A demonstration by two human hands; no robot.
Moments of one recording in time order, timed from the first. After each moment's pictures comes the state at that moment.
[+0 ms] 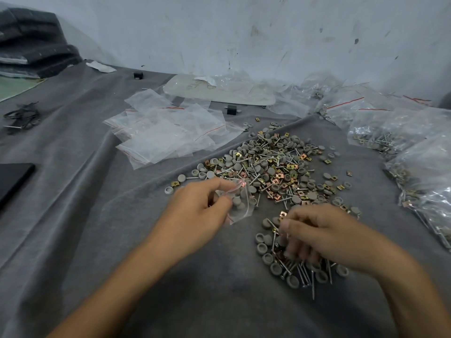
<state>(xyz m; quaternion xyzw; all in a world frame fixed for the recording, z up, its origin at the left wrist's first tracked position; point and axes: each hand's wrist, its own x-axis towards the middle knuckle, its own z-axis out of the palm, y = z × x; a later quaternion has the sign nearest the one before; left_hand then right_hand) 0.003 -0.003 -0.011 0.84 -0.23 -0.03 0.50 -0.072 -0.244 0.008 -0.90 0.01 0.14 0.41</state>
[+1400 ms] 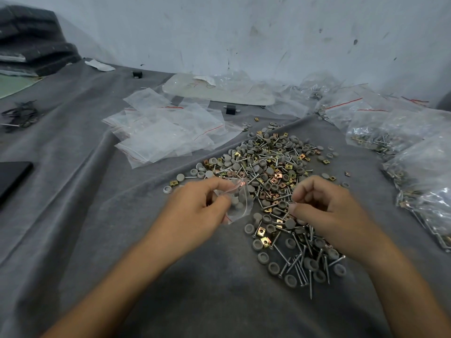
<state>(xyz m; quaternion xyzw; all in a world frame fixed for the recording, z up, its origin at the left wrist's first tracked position) 0.004 -0.002 -0.010 0.84 -0.23 -0.03 0.49 -0.065 -0.249 0.005 -0.87 -0.01 -0.09 0.49</state>
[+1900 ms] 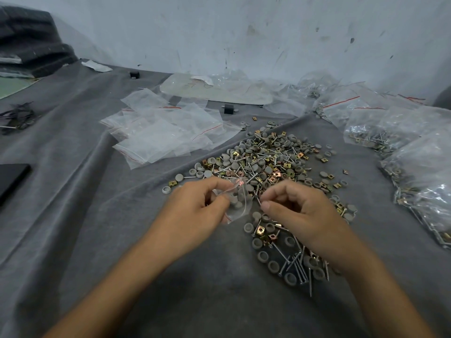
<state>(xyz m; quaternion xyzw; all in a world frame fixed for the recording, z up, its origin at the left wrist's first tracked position) 0.003 -0.002 -0.009 0.84 -0.23 -0.04 0.50 -0.062 -0.219 -0.002 -0.86 -0.06 -0.08 0.50</state>
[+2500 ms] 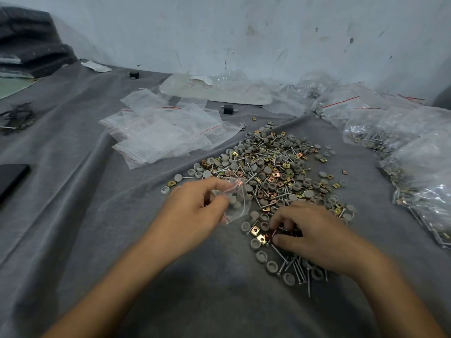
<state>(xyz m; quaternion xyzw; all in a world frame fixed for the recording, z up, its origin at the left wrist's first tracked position) 0.004 -0.002 -0.007 0.84 -0.24 -0.04 0.48 -0.066 -0.246 -0.010 -0.98 -0.05 0.06 0.19</state>
